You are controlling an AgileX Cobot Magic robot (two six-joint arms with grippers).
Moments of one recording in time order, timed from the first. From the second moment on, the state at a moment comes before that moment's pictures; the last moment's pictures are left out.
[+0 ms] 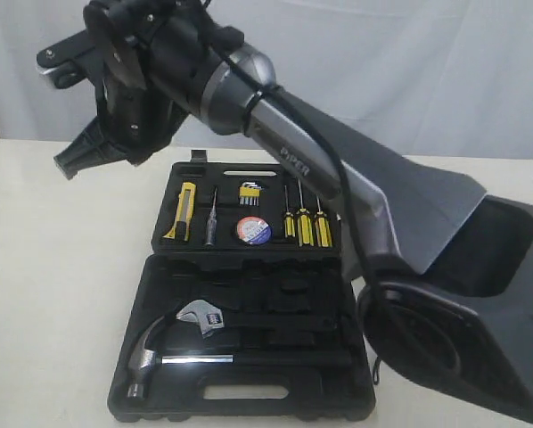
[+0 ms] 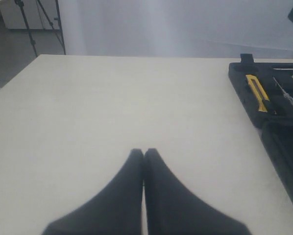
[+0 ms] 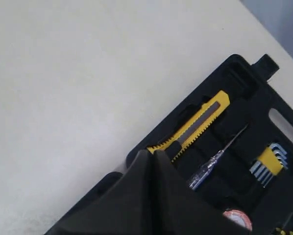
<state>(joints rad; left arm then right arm) 0.07 0.00 0.00 0.00 0.35 0.01 0.46 2.45 -2.62 -0.23 1.21 0.05</state>
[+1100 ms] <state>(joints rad) 0.07 0.00 0.00 0.00 0.35 0.01 -0.17 1.66 -1.33 -0.15 1.10 -0.06</state>
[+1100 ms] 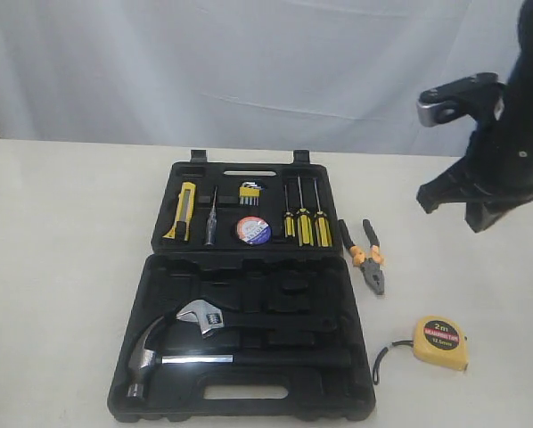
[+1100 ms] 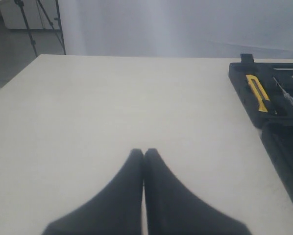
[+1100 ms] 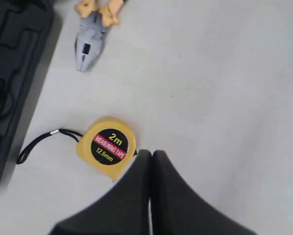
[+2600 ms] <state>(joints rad) 0.07 0.00 0.00 0.00 0.35 0.01 -0.28 1.90 -1.18 0.08 1.00 -0.29</state>
